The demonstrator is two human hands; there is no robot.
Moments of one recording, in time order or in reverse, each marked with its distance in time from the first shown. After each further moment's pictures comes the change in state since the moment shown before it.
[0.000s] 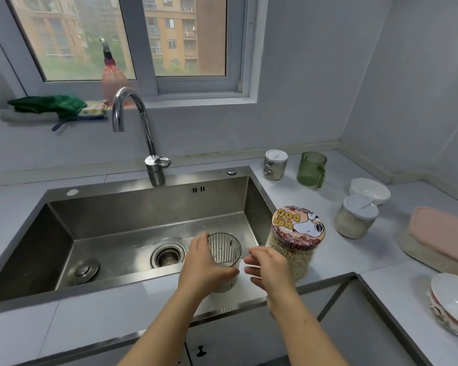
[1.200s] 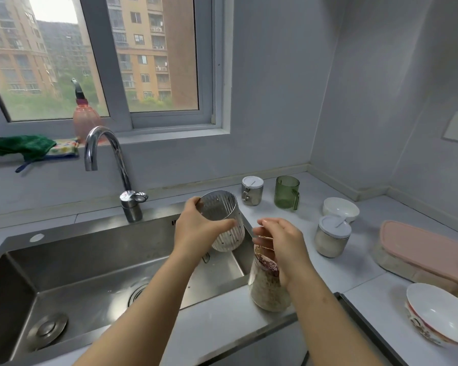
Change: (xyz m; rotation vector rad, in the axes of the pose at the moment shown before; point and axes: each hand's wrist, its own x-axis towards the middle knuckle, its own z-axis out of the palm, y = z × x) left_hand 0.052 0.094 -0.053 -0.367 0.204 0.120; right_hand -0.001 -0.091 -0.024 0.145 0.102 -0.279
